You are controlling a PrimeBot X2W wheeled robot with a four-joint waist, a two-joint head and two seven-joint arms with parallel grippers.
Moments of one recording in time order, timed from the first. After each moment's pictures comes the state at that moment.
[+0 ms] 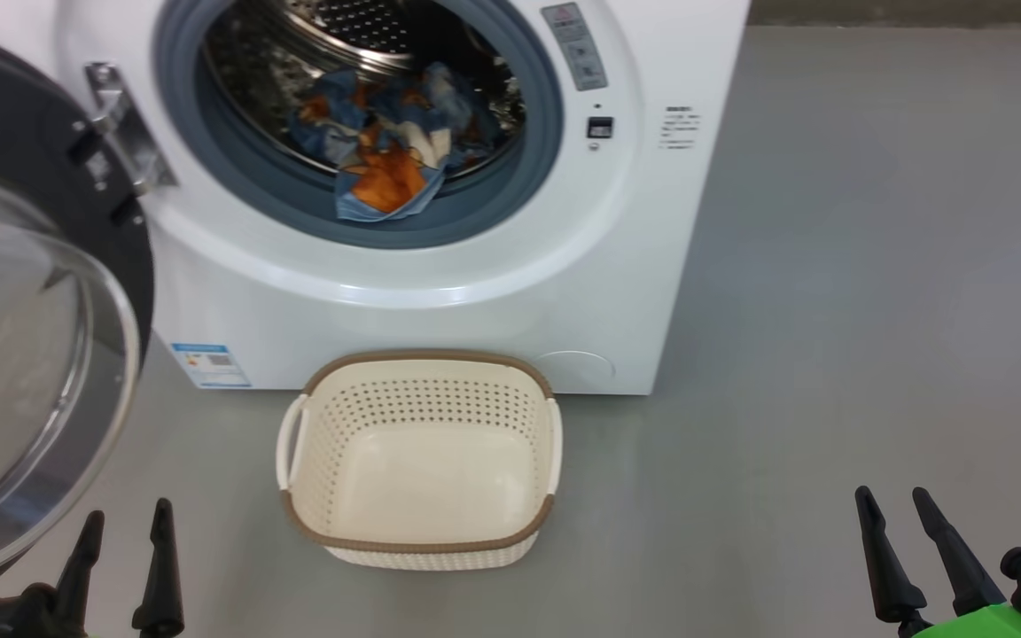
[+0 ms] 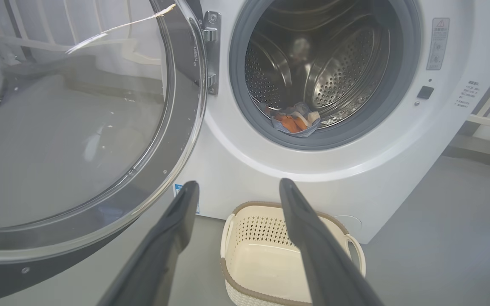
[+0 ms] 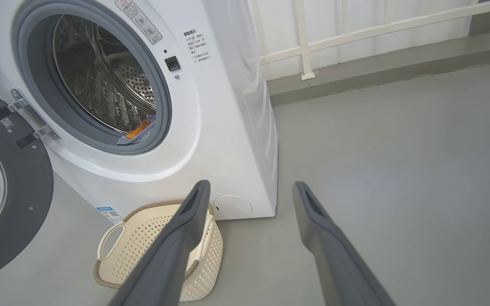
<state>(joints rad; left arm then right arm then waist) 0.02 0.17 0.02 0.20 -0.39 -0.13 -0.26 0.05 -0.19 -0.01 0.22 0.48 0.13 -0.26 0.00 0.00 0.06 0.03</state>
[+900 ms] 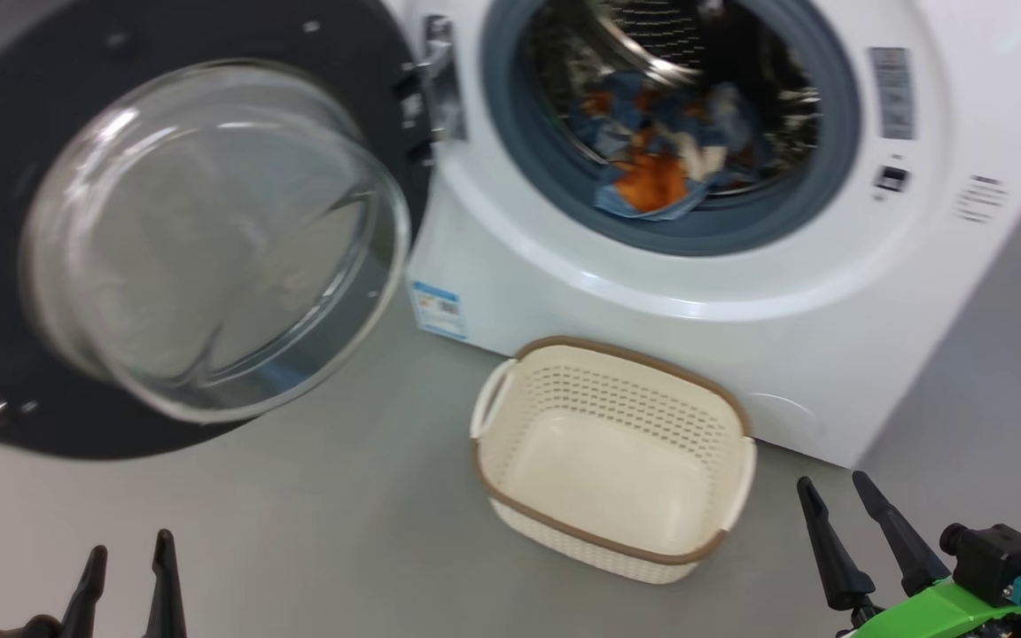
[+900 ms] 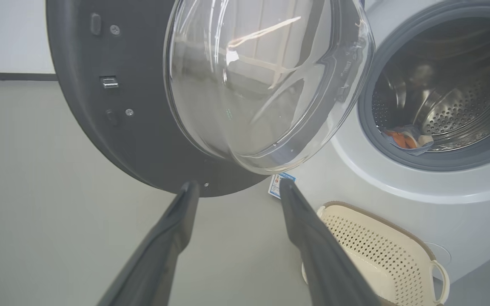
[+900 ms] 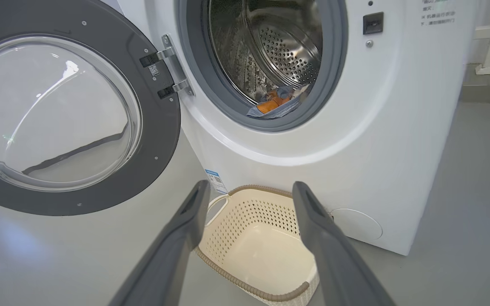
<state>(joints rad) 0.06 0.12 0.06 0.21 -0.39 -0.13 -0.26 -0.02 -0.22 0.12 0.26 0.49 0.13 -0.26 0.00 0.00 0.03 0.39</state>
